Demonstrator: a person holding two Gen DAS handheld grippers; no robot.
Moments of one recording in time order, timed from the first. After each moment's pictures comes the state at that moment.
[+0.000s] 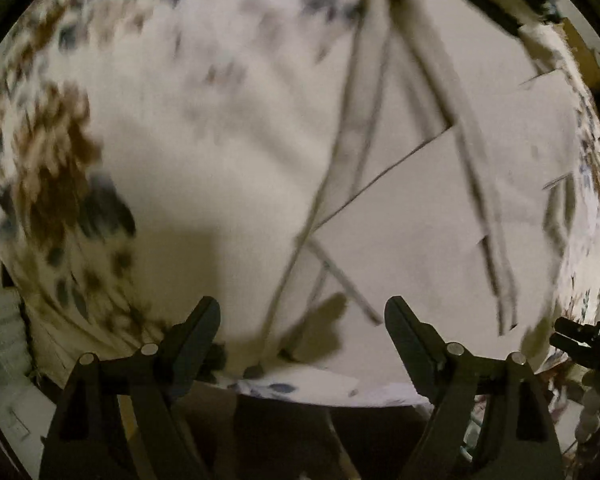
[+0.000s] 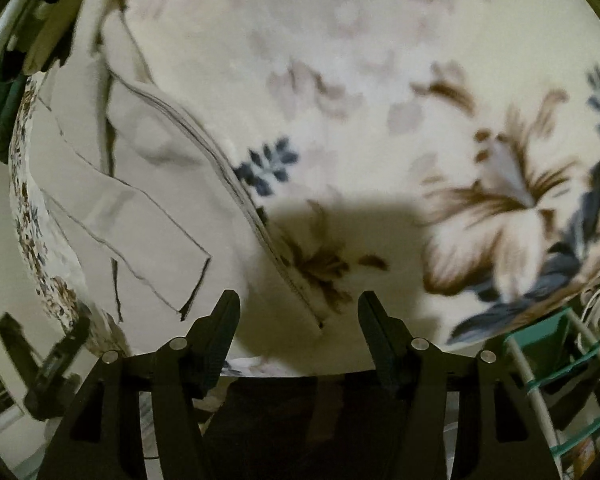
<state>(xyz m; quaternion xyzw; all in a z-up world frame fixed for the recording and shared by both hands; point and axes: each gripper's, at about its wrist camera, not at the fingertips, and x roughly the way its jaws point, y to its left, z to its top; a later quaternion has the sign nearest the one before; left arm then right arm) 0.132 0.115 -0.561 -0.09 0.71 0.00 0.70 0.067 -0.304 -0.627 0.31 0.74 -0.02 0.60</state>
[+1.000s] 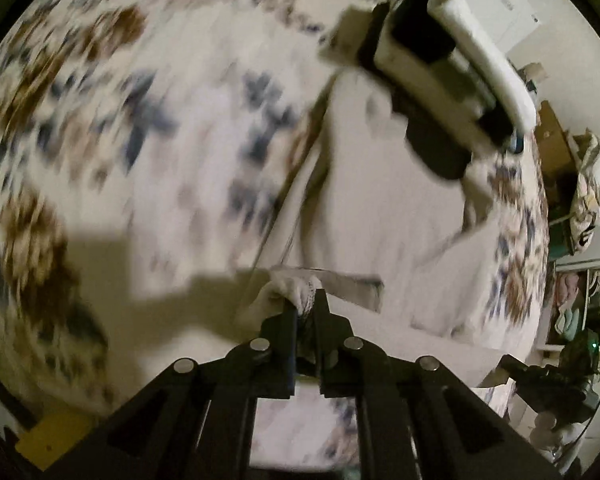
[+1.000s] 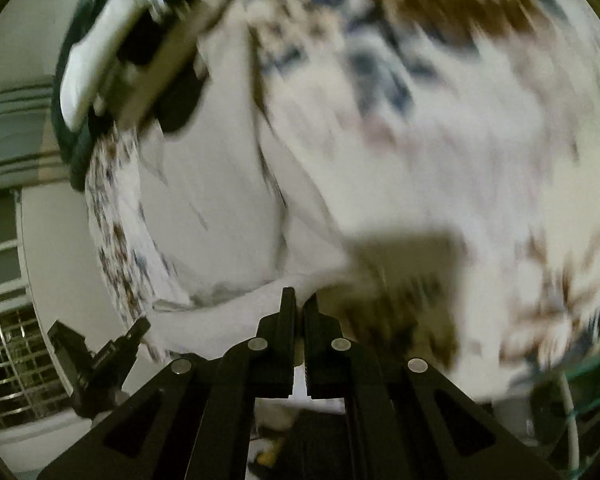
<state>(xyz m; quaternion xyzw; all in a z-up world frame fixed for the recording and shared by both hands) 0.246 0.121 -0.464 -0.21 0.62 -0.01 0.76 0.199 -0.338 -0.528 0.40 0.64 0.03 0.65</state>
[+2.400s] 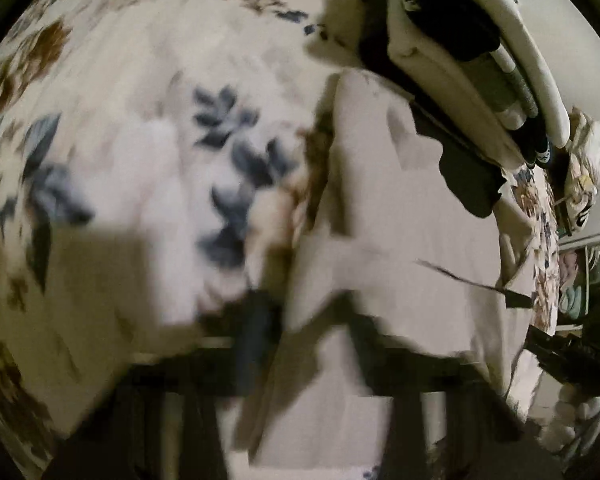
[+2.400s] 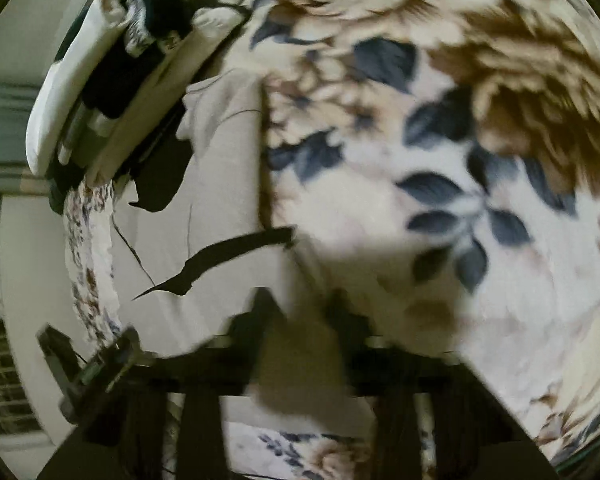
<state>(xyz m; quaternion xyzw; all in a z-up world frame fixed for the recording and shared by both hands) 0.322 0.120 -0.549 -0.17 0.61 -0.06 0.77 0.261 -0.323 -0.578 0.33 0.63 0.01 0.71</state>
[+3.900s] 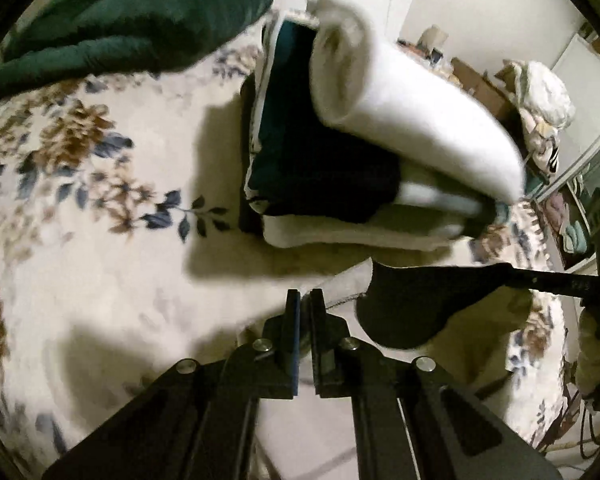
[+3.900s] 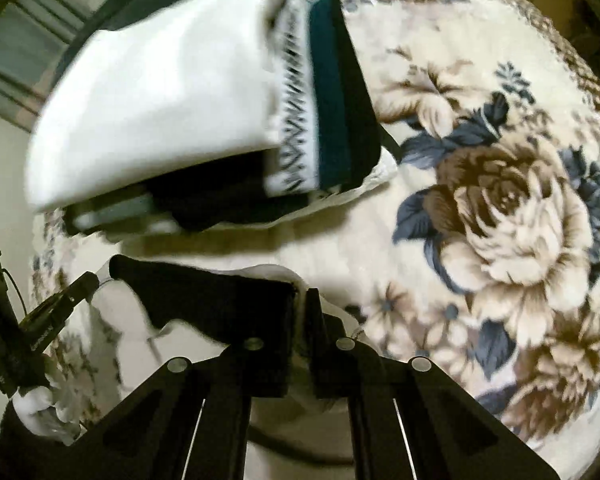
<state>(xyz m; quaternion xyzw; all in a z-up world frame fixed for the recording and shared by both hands) 0.428 0.076 -0.472 -0.05 0.51 -0.17 0.84 0.429 -0.269 -0.501 0.16 0.59 0.06 0.79</state>
